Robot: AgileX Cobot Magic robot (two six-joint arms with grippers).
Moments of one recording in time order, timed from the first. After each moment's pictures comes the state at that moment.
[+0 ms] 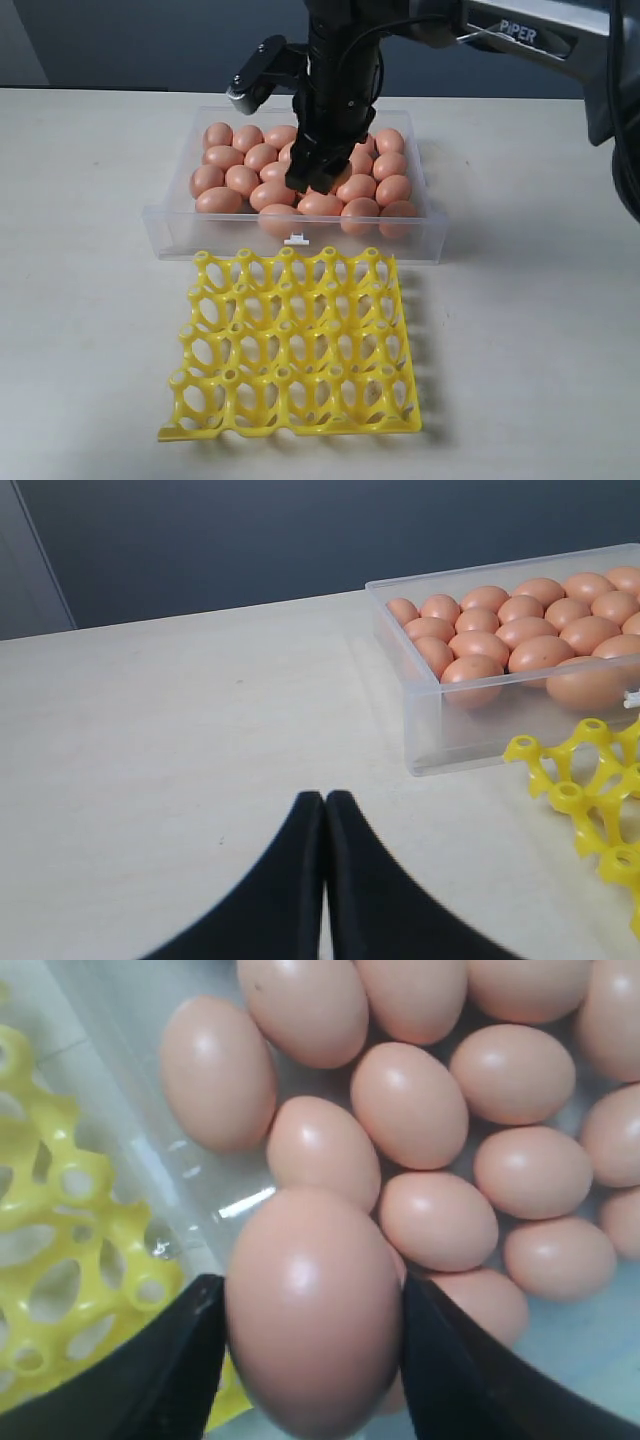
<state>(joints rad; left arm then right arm) -0.01 0.00 0.00 0.00 0.32 0.06 0.65 2.19 -1.95 -0.09 1.22 -0.48</state>
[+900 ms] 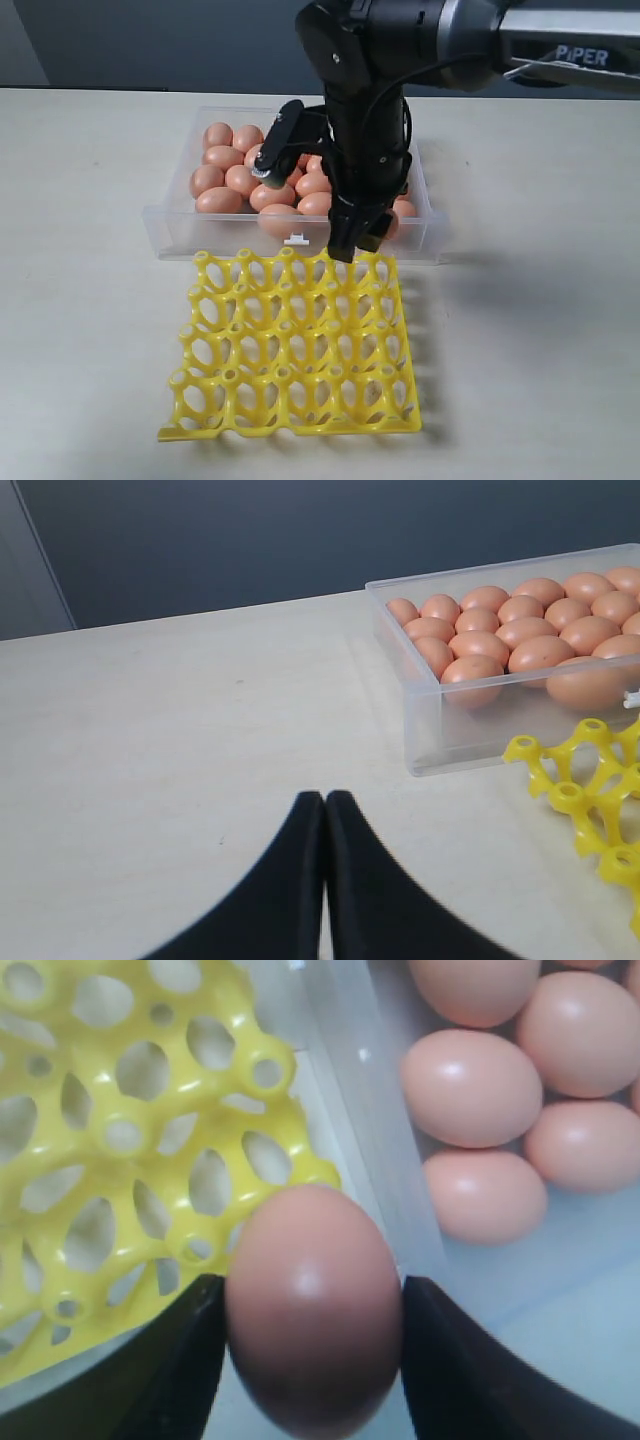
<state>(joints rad) -0.01 0.00 0.00 0.00 0.32 0.06 0.72 2.01 -1.60 -0.21 1.22 -0.43</state>
